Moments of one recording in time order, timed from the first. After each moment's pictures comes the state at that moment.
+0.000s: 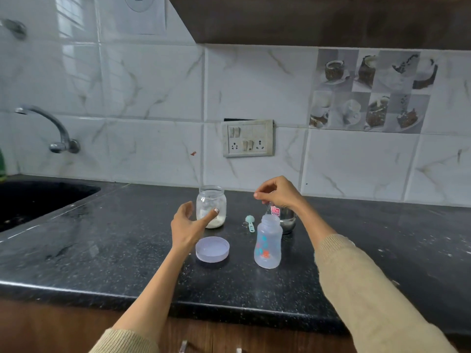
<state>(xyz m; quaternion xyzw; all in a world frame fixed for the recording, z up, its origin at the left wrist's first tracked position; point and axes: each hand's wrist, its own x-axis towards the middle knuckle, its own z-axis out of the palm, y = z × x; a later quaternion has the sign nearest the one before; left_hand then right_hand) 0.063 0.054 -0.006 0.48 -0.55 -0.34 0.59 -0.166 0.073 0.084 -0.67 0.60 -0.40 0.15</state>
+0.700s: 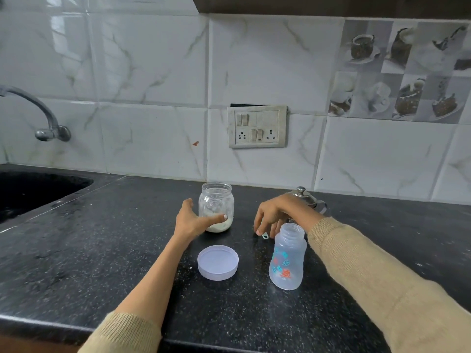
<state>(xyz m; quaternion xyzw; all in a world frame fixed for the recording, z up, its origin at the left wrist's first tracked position) 0.061 -0.029 -0.014 0.54 -0.59 -0.36 0.48 -0.139 -0.006 0.064 -0.68 0.69 0.11 0.23</state>
